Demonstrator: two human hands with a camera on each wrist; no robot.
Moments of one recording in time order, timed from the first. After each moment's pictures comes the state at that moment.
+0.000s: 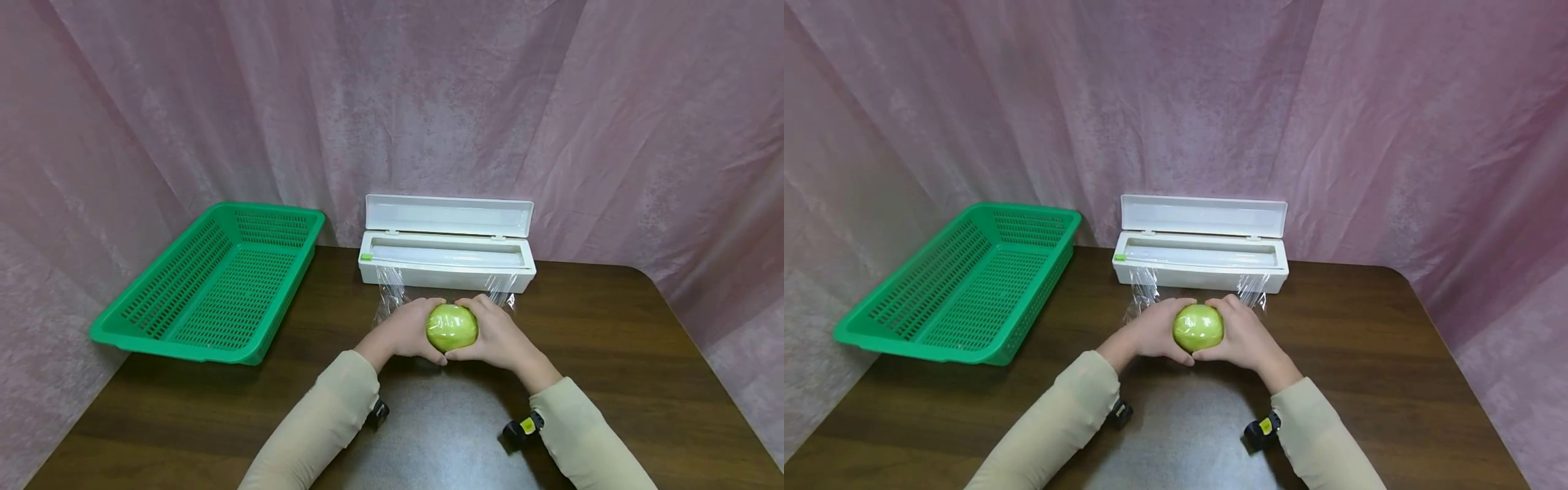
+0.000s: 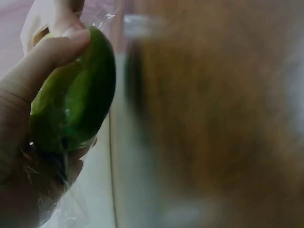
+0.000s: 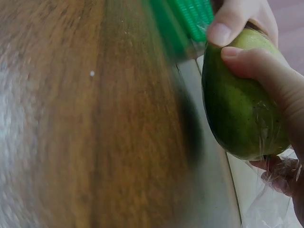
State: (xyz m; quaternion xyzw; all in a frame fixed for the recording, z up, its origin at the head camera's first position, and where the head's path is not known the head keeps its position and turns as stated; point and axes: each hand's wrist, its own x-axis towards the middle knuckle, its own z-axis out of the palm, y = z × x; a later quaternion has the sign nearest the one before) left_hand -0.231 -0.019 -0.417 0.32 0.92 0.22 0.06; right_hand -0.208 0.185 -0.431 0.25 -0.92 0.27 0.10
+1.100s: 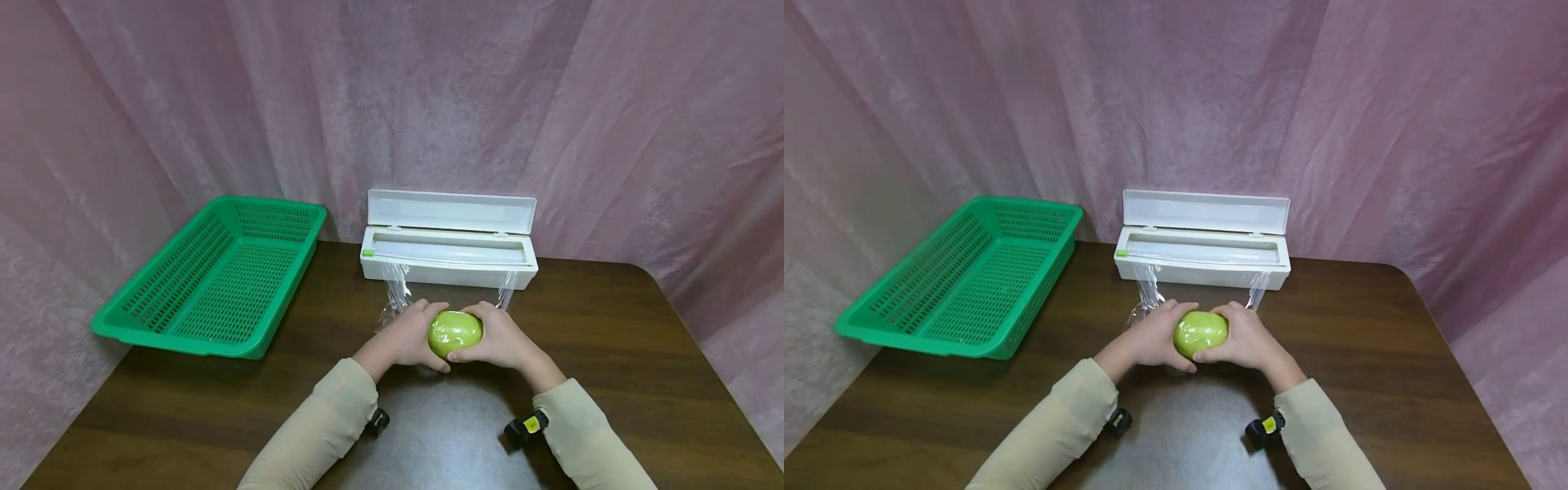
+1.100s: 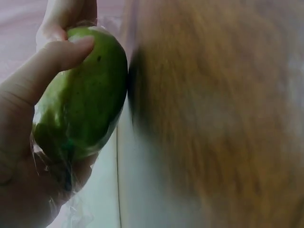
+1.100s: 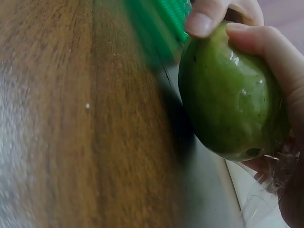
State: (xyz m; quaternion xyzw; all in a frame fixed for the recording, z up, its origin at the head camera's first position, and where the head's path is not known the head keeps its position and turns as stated) left_hand -0.209 -0.020 -0.419 0.31 0.93 0.22 0.05; right_hand -0.204 0.187 -0.432 0.23 -0.92 0.31 0.04
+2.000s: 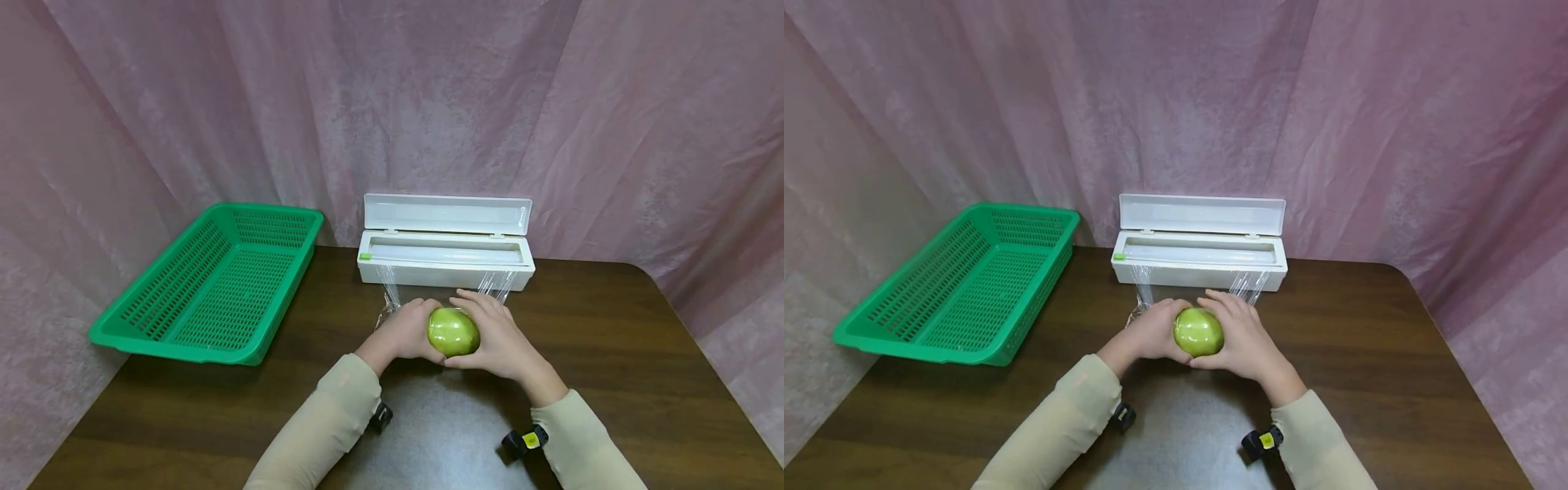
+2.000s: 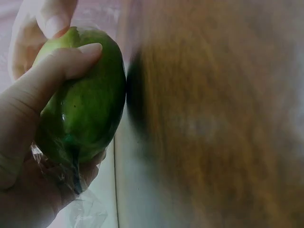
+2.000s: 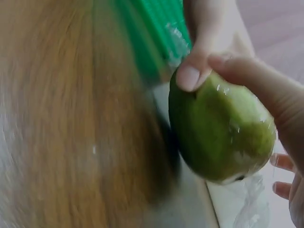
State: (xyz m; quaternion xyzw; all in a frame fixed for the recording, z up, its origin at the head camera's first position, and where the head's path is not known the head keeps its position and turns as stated) left_hand -0.221 -0.018 -0.415 0.30 0.93 0.20 0.04; right_hand -0.189 0.182 -0.423 0.27 -0.92 0.27 0.11
